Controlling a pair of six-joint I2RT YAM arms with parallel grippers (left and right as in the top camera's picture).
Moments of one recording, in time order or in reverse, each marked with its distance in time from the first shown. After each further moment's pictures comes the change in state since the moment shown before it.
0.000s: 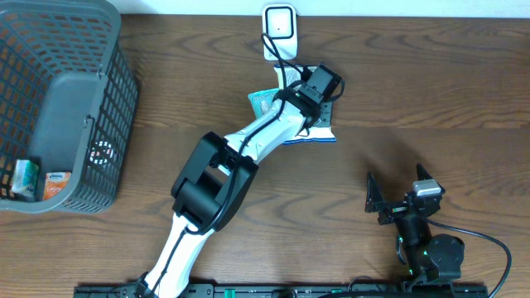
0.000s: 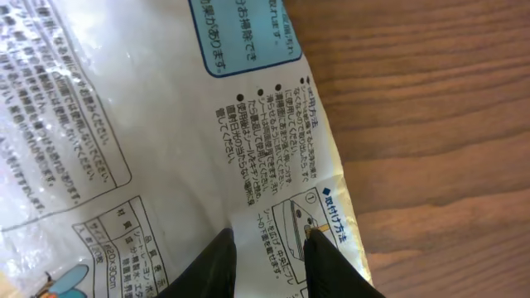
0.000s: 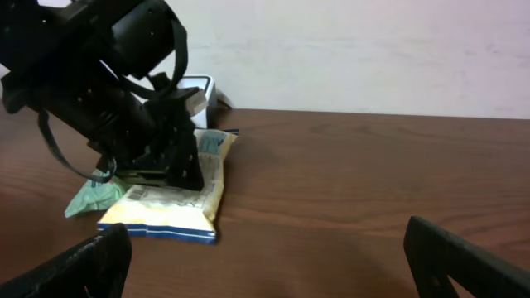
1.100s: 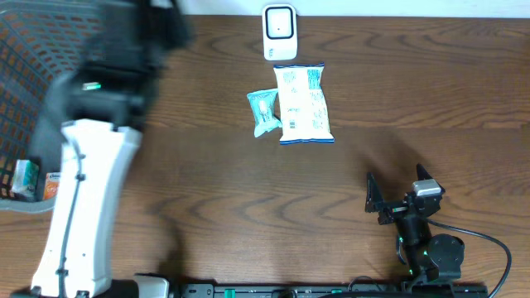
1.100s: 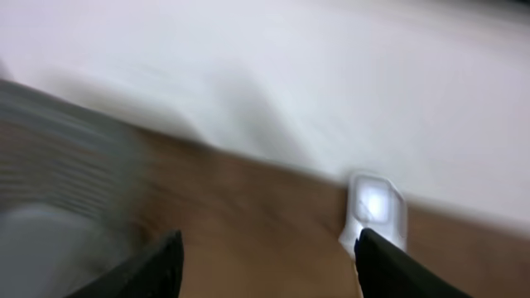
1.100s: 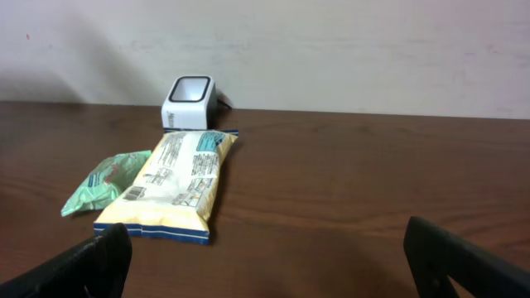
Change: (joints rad) left arm 0.574 -0.778 0.000 -0.151 -0.183 0.191; right arm 0.000 0.000 0.000 0.000 0.000 0.000
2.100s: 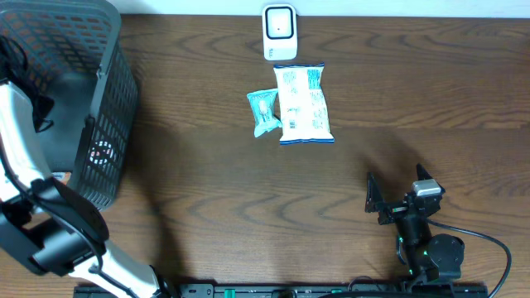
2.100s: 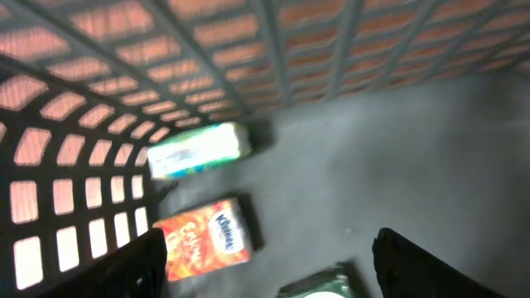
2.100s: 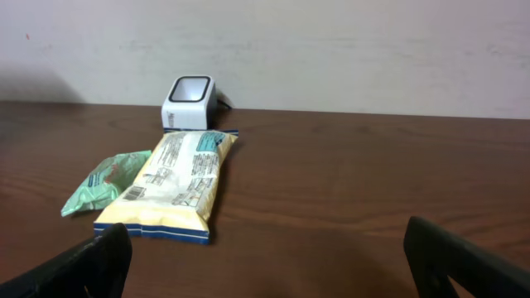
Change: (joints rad) left arm 0.625 0.391 0.000 -0.482 -0.193 -0.372; right arm 0.000 0.000 0.000 0.000 0.000 0.000
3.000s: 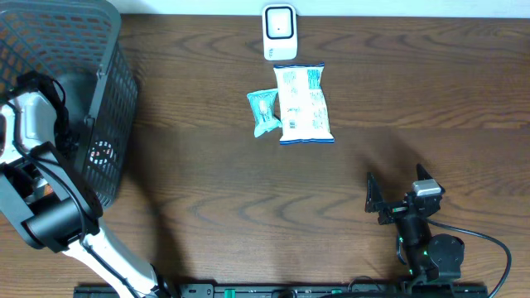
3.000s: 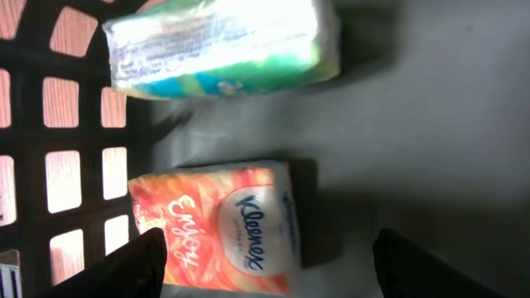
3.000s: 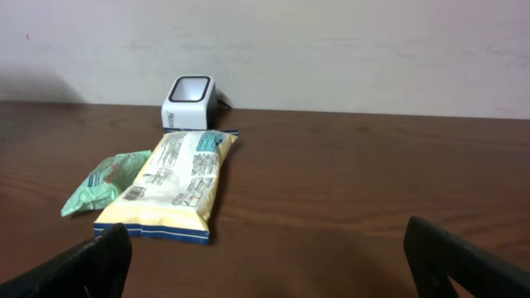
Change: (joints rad) left arm -0.001 0.150 -0.204 0.037 -0.064 -0.228; right arm 0.000 0.000 0.000 0.000 0.000 0.000
